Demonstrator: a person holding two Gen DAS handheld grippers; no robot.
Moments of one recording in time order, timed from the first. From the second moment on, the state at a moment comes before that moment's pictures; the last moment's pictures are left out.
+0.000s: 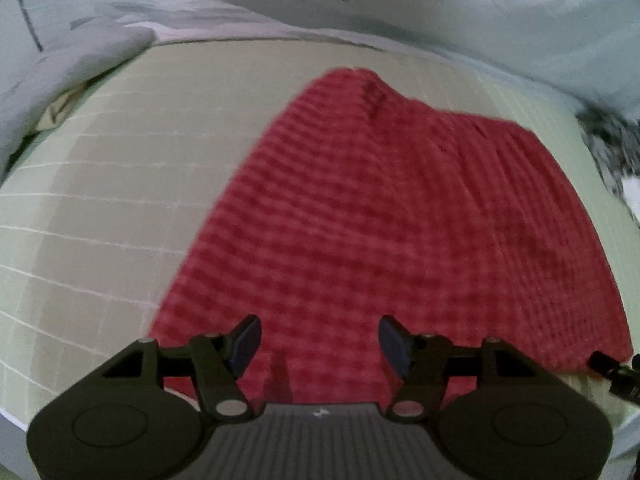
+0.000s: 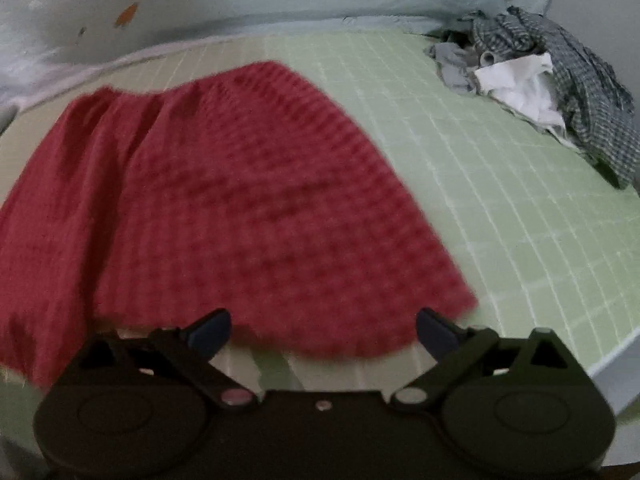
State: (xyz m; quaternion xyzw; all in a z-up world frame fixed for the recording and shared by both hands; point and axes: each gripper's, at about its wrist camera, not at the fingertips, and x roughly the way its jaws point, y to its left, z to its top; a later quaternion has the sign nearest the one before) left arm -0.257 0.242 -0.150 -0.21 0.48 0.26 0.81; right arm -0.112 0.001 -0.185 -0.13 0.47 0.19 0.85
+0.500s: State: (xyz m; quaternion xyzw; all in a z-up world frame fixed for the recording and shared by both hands) left arm -0.270 0.226 -0.141 -0.20 0.48 0.27 0.81; right arm -0.105 0.000 -0.199 -0.09 0.47 0.26 0.84
